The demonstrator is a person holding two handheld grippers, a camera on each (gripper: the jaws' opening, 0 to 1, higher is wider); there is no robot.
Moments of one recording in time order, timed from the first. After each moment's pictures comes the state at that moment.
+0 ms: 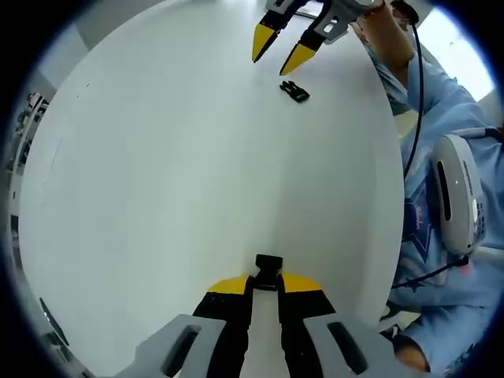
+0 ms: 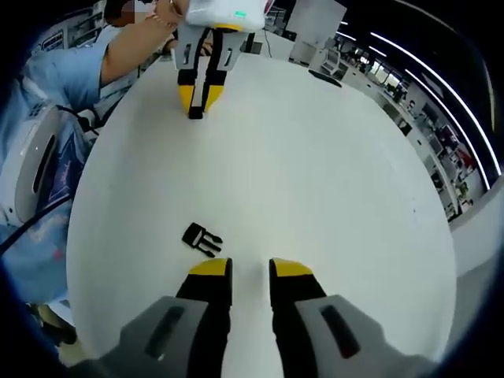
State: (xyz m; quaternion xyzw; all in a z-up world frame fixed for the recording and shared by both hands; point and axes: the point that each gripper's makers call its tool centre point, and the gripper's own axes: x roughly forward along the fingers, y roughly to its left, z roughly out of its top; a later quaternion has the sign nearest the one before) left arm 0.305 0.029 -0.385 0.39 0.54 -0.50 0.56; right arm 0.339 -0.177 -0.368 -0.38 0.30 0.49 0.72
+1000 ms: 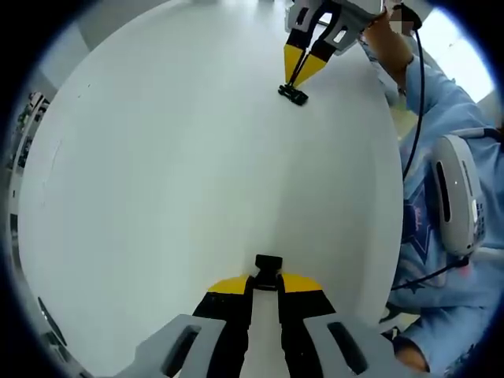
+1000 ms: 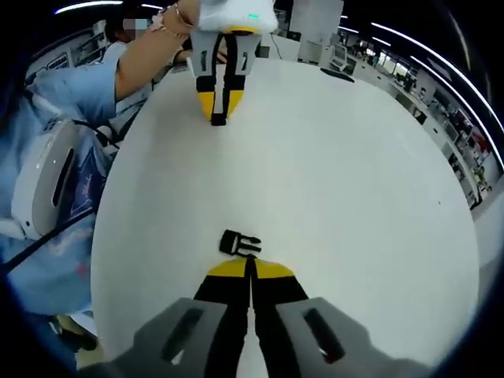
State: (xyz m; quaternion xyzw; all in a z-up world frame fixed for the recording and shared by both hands) left arm 0.304 0.028 -0.385 0.38 0.54 -0.50 0.56; right arm 0.317 -0.160 -0.378 -0.33 0.33 0.53 0.70
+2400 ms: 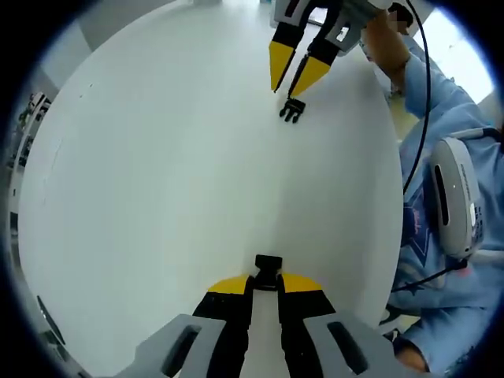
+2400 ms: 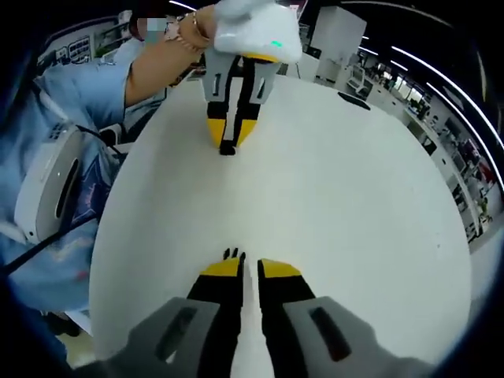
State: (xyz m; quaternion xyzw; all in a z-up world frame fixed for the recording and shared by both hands) left arm 0.306 0.028 -0.385 0.37 0.53 -0.50 0.57; right arm 0.323 -0.124 -0.362 -0.35 0.29 0.57 0.68
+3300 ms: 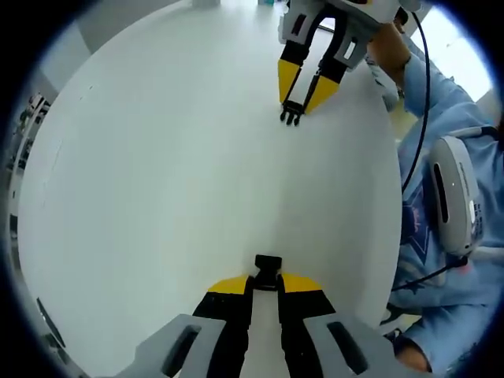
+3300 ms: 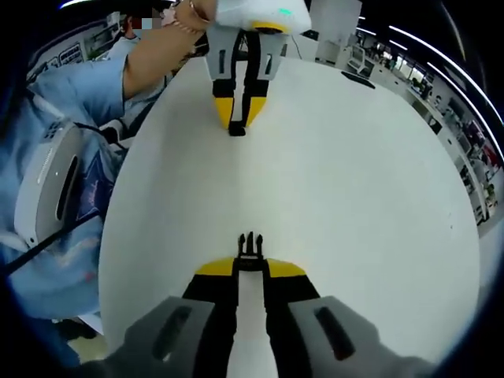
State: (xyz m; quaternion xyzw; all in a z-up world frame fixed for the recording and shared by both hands) left arm 0.308 0.030 -0.383 0.37 0.53 -0.51 0.57; right arm 0.307 -0.128 -0.380 -0.35 0.33 0.56 0.67
